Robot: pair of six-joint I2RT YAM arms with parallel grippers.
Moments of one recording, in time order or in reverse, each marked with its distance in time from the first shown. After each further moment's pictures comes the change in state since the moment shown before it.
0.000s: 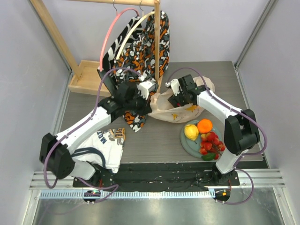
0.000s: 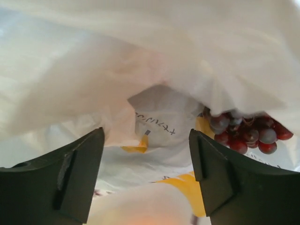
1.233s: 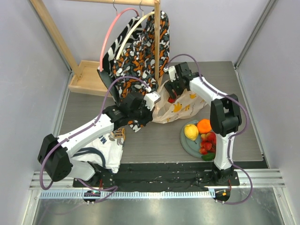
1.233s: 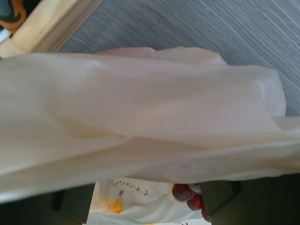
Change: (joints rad) left arm -0.129 -0.096 -0.209 0.064 -0.174 0.065; right arm -0.062 0.327 0.368 0.005 -0.060 0.100
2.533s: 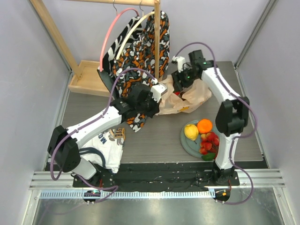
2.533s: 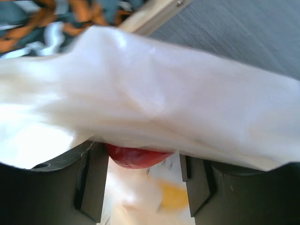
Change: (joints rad) left arm 0.000 0.127 0.145 0.020 -0.010 0.006; right arm -0.096 0.043 0.232 -0.254 -0.394 -0.043
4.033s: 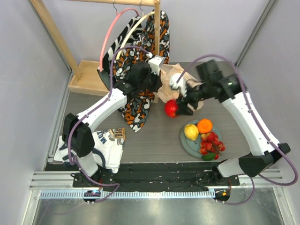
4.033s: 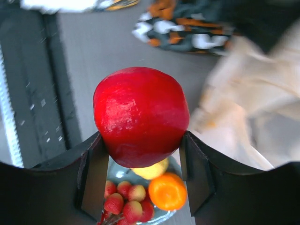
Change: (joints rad) left arm 0.126 0.248 0.366 0.089 -0.044 -0.135; right arm 0.150 -0.664 -0.098 -0.417 -0.188 -0.412
